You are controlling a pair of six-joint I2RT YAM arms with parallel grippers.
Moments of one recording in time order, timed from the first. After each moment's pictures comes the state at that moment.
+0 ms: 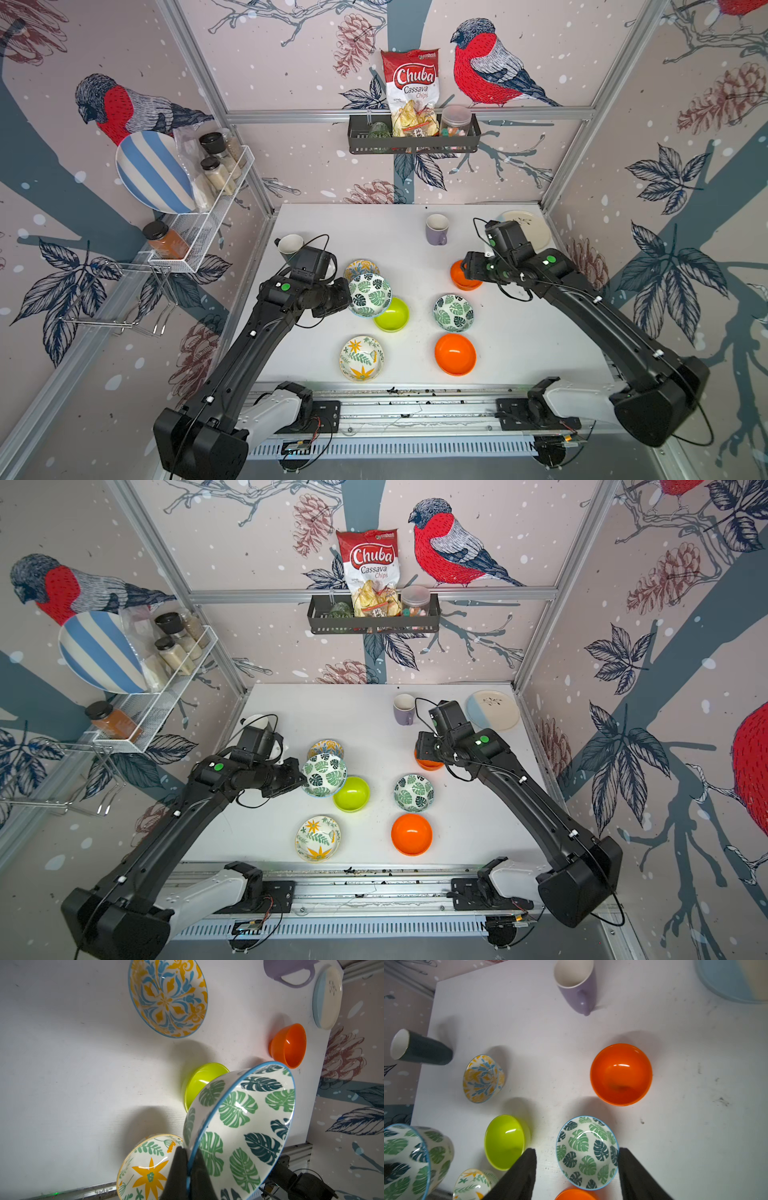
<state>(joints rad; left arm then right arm) -0.34 1.09 1.05 -1.01 0.28 -0.63 0.58 1.29 1.30 -0.91 0.02 0.52</state>
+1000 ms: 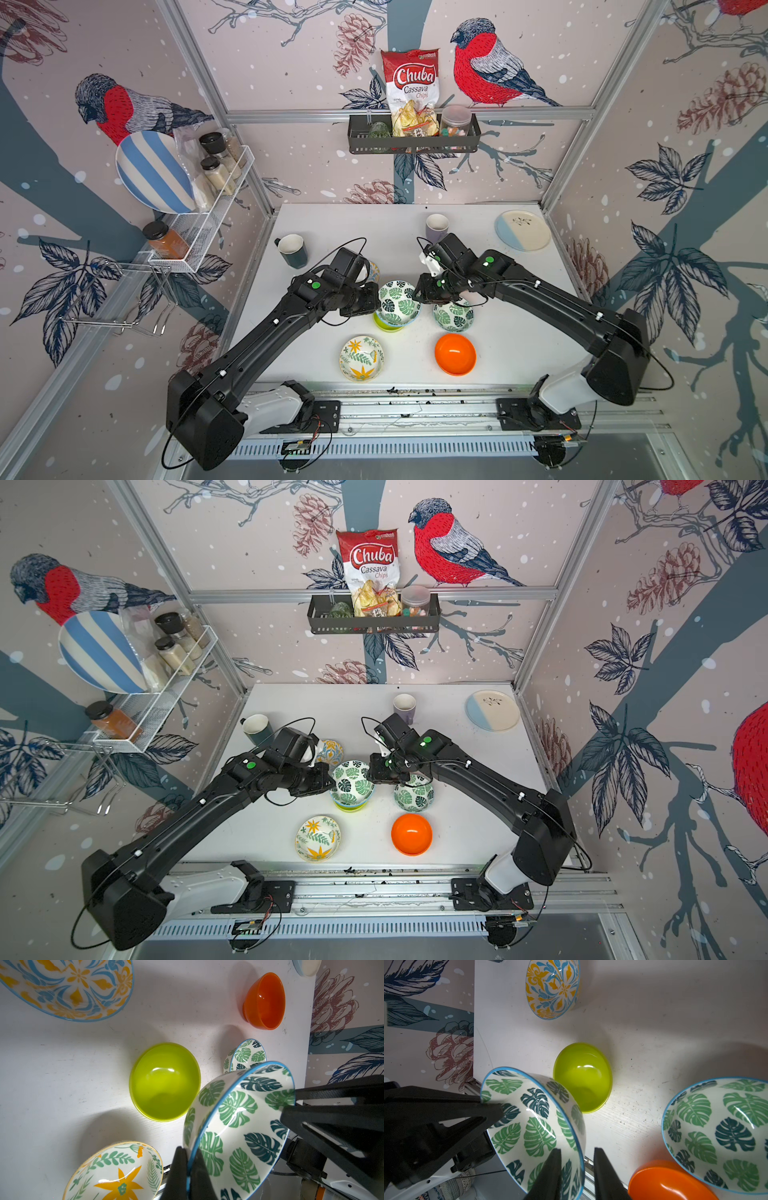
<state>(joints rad) -0.58 1.19 1.06 -0.88 0.29 -0.67 0.86 1.53 1.36 -0.85 -0.27 0.66</state>
